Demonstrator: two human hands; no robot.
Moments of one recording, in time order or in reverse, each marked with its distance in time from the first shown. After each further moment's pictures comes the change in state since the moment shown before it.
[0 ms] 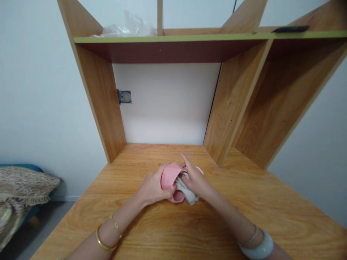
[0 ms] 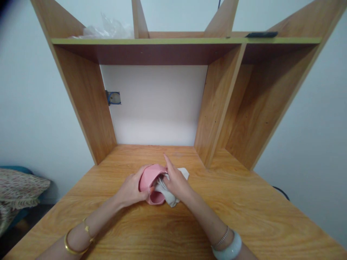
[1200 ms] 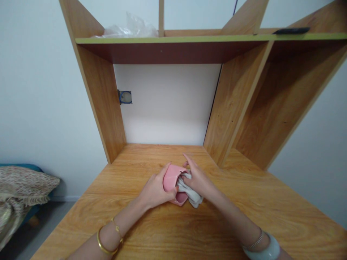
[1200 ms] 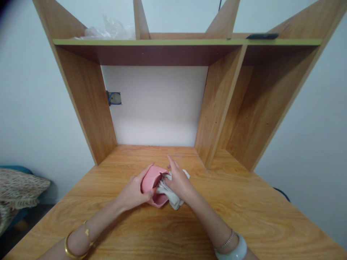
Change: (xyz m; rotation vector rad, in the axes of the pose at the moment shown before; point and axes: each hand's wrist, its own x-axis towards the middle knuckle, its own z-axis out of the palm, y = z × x) left_hand -0.002 0.009 0.004 -0.005 0.013 -0.078; right_hand 0.001 0.006 -0.001 0.000 0.064 0.052
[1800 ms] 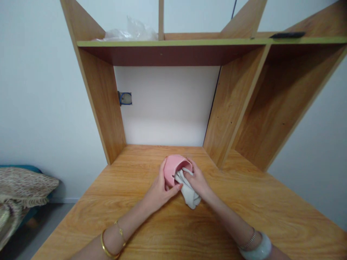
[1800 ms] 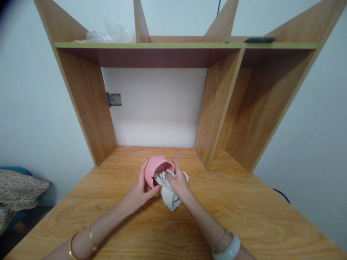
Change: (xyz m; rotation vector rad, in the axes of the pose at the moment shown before) left_hand 0.003 -0.009 0.020 -0.390 0.085 0.089; right_hand 0.002 0.016 0.021 0.333 0.232 0.220
